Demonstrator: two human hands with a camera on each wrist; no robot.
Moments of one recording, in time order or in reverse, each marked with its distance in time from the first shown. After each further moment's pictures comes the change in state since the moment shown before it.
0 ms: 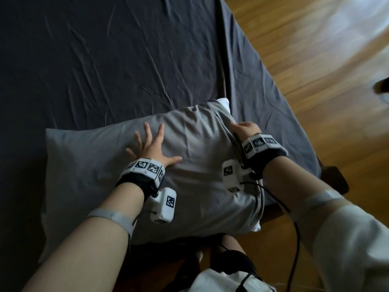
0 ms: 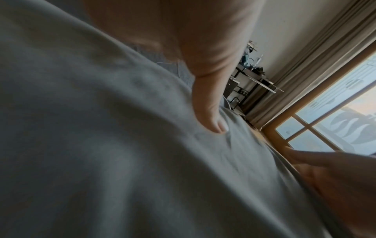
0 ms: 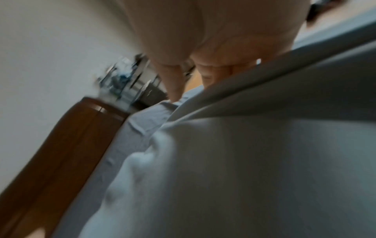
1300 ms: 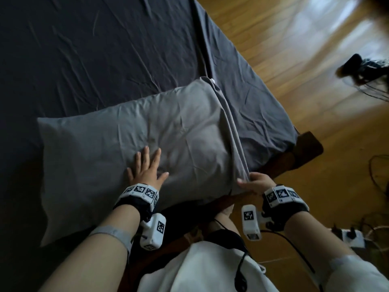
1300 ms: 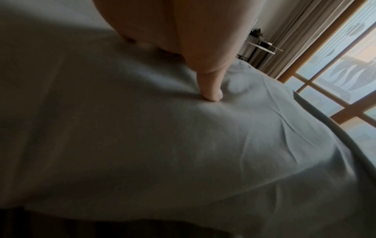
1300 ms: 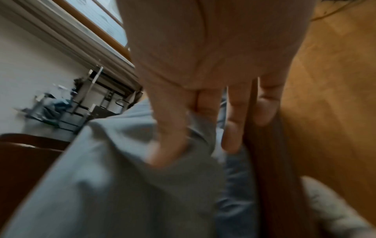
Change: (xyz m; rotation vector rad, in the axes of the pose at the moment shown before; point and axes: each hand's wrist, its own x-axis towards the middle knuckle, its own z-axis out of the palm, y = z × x) left_hand -0.093 -0.079 0.107 0.128 0.090 0.150; right_hand -0.170 0.194 0.003 0.142 -0.184 0.223
